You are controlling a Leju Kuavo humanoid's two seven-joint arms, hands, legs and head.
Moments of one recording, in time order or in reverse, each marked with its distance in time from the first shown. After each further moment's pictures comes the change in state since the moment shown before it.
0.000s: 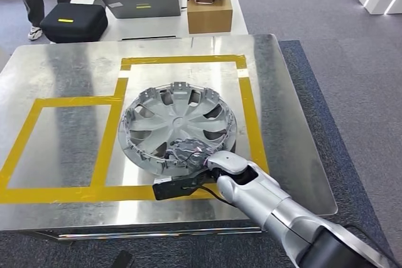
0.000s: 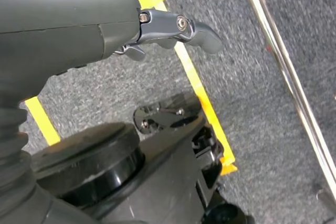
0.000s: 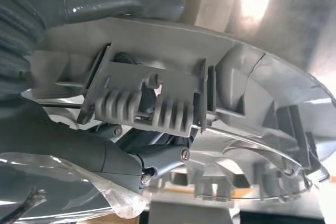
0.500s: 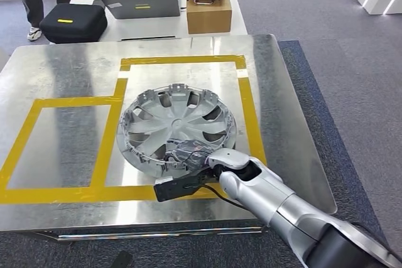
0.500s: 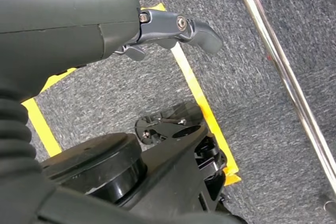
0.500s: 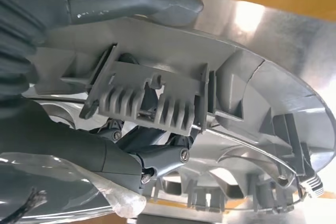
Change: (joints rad) left arm -0.001 0.003 -0.016 0.000 -0.009 0.039 0.000; right arm -0.019 -0.042 0.034 -0.085 -0.069 0.109 0.005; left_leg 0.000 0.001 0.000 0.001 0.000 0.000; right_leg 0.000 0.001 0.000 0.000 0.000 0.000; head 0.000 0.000
